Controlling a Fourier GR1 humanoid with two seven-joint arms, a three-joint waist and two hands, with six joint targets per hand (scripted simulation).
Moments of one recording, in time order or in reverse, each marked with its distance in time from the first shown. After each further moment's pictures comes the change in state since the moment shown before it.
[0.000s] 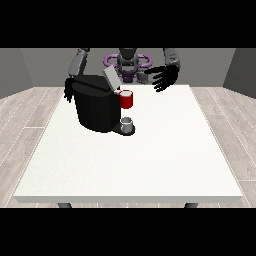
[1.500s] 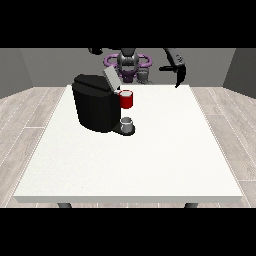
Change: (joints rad) left arm 0.650 -0.019 0.022 -0.120 0.169 -0.147 -0.178; right arm 0.172 0.177 0.444 -0.735 0.255 -0.236 0.311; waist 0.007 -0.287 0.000
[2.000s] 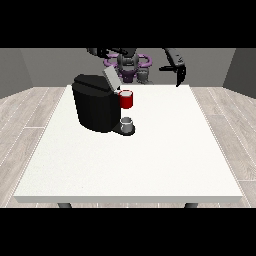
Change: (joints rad) left arm 0.016 -0.014 -0.061 -0.143 0.022 -0.005 -0.038; right arm -0.201 0.001 -0.031 0.038 0.084 -0.122 0.109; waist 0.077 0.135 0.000
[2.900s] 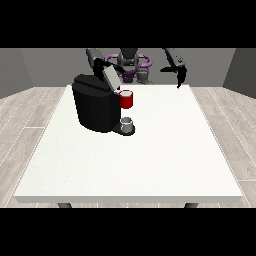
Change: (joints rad) left arm 0.027 0.001 -0.047 -0.137 0.044 0.006 0.016; right arm -0.265 -0.049 -0.228 0.337 -0.042 -0.011 -0.101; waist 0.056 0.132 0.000
